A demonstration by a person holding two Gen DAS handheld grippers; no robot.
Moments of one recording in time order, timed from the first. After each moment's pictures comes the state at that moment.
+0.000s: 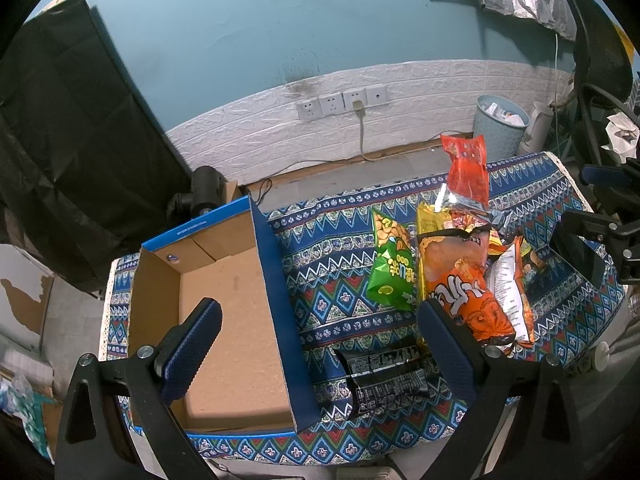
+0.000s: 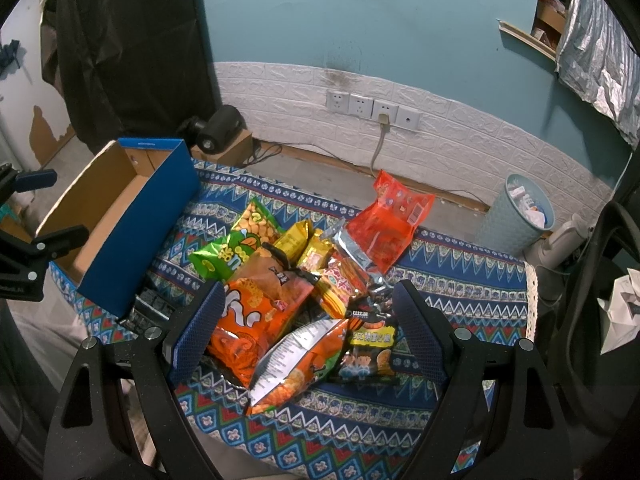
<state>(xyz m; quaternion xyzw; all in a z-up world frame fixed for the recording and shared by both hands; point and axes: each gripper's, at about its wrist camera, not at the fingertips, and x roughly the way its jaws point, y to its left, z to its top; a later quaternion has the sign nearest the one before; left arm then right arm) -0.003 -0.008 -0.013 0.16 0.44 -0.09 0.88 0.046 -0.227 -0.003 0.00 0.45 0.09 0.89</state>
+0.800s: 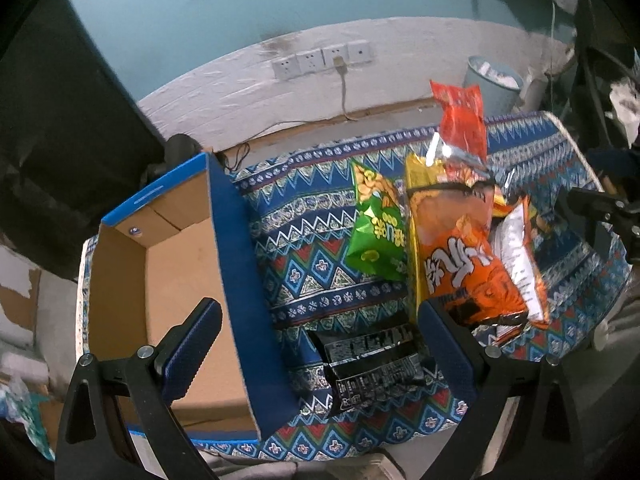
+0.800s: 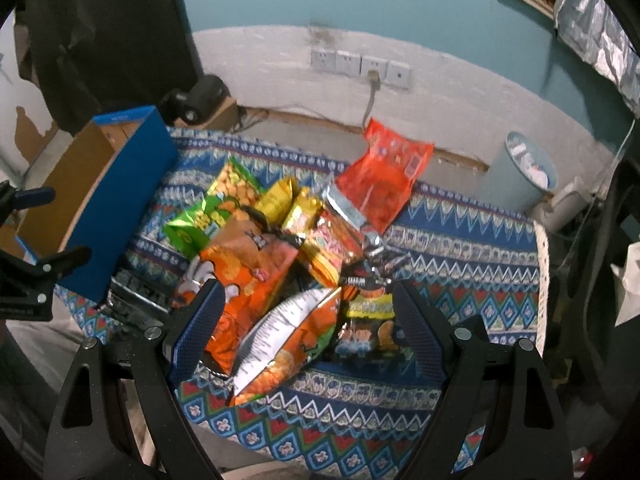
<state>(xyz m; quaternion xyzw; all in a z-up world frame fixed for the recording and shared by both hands) 0.014 -0.025 -0.074 0.18 0.50 -0.11 0.84 0.062 -0.236 -0.050 0.02 0.52 0.06 0.85</state>
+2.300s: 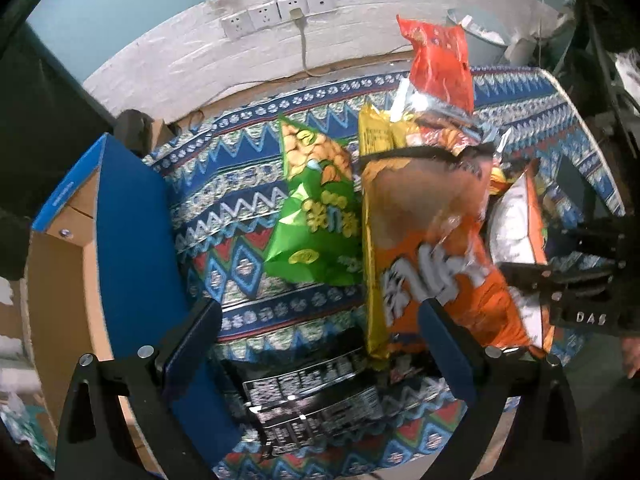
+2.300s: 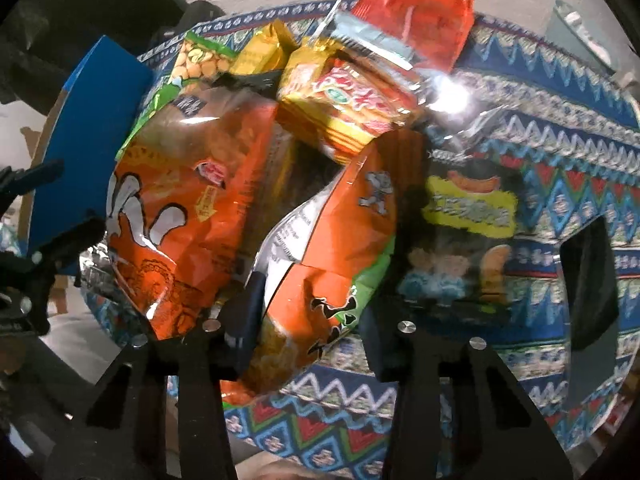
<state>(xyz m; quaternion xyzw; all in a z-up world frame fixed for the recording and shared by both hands) 0.052 -0.080 -0.137 0.17 0.58 -0.15 0.79 0.086 -0.233 -0.179 0.13 0.65 0.11 0.74</state>
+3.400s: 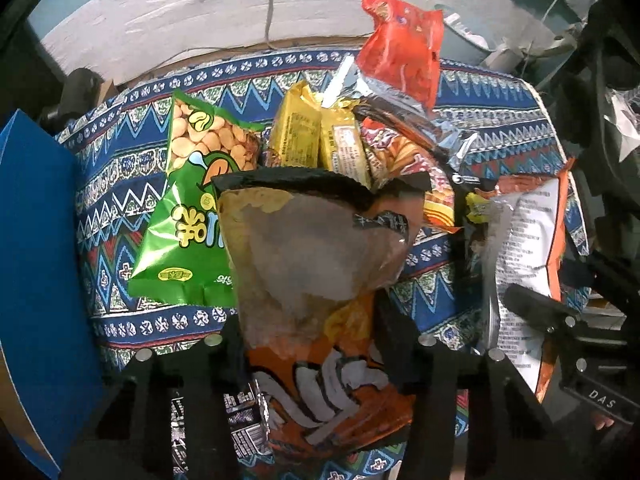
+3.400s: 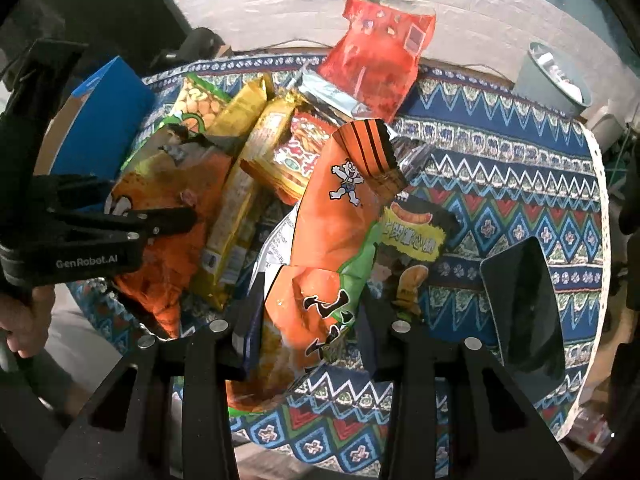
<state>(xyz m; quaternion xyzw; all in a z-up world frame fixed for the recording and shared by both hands) 0.065 -0.128 -0.163 0.09 0.66 -0.16 0.72 0.055 -0.274 -0.140 0.09 0.60 0.09 0.79</state>
